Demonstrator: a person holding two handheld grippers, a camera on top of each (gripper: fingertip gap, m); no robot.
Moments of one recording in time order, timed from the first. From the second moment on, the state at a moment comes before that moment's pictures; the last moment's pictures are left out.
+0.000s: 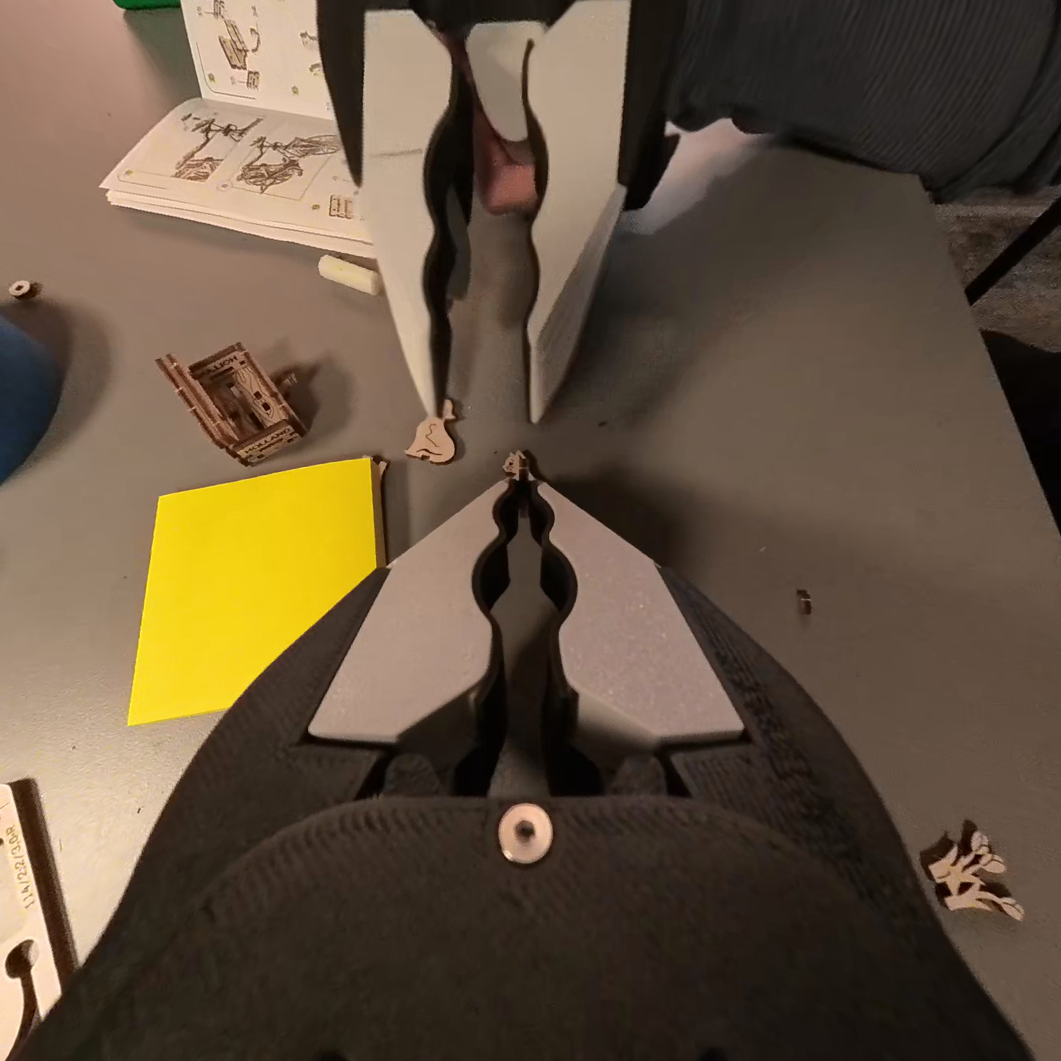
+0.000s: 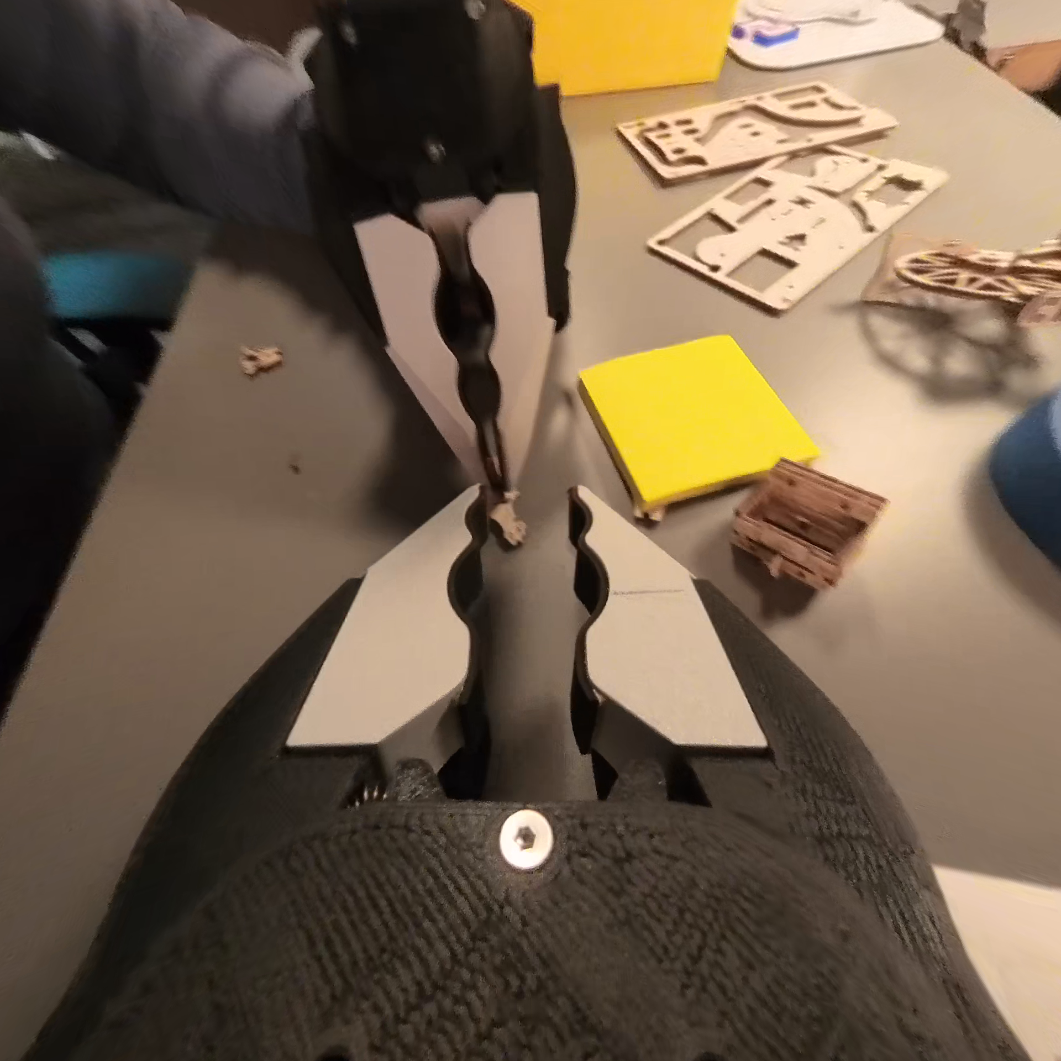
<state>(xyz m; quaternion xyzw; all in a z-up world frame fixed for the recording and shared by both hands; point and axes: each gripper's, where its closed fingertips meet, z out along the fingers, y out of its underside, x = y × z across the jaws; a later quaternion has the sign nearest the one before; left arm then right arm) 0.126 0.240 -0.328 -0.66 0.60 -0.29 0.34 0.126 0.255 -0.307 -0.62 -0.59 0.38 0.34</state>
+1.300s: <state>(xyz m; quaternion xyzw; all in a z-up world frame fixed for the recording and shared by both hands) 0.120 0.235 -0.332 -0.68 0.59 -0.34 0.29 0.119 0.243 -0.335 -0.62 -0.66 0.29 0.31</state>
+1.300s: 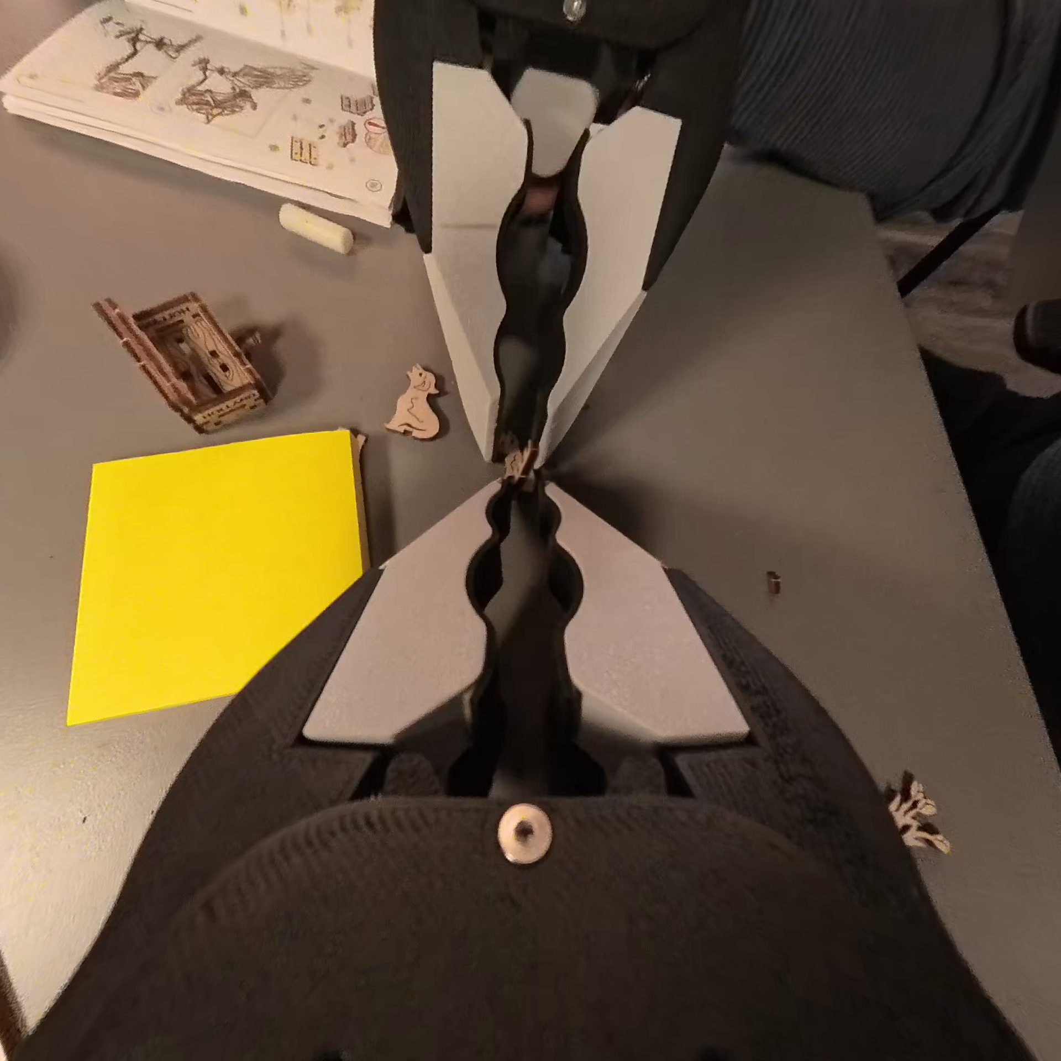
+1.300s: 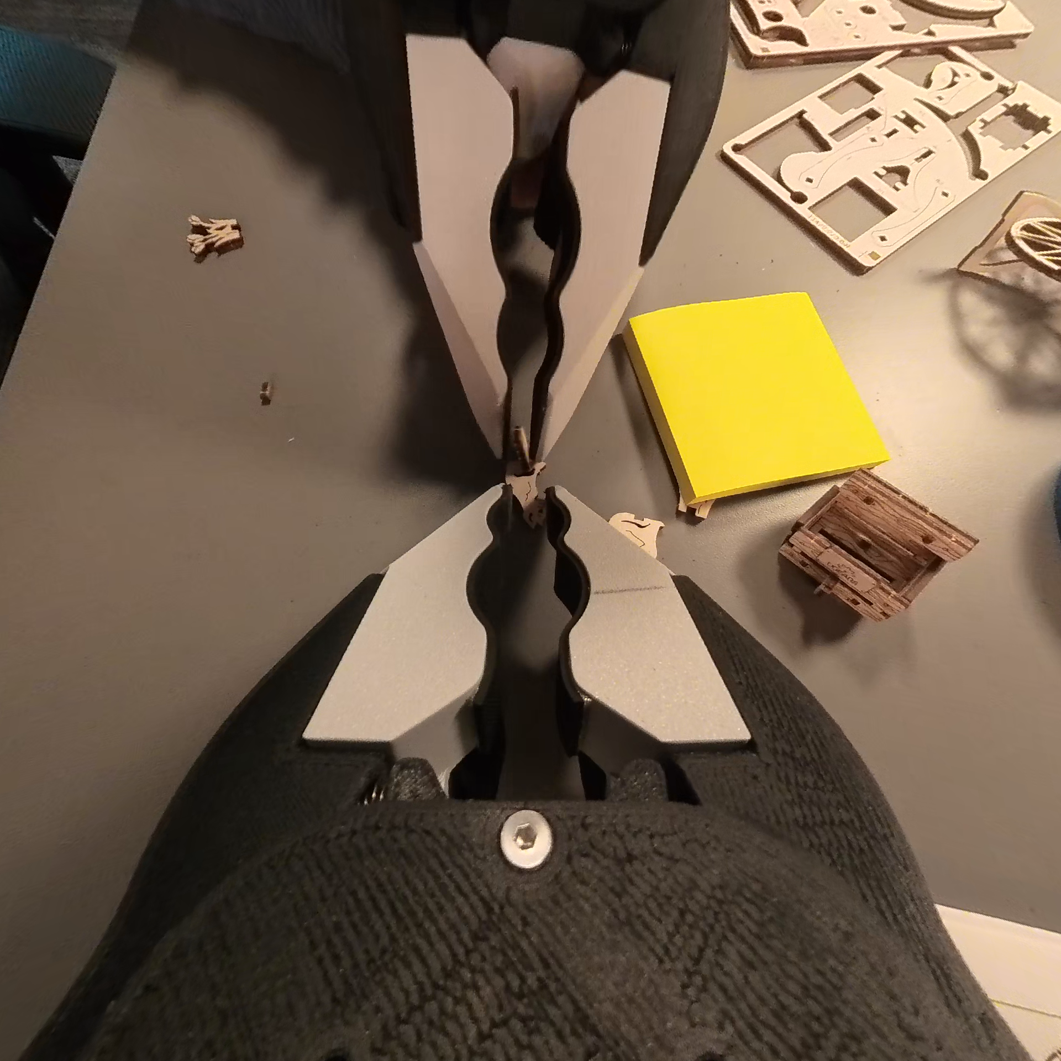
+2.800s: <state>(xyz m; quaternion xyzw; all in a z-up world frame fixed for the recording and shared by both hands) 0.114 0.233 -0.307 -0.65 0.56 -0.39 0.33 0.137 0.279 -0.336 -0.67 -0.61 0.26 0.33</state>
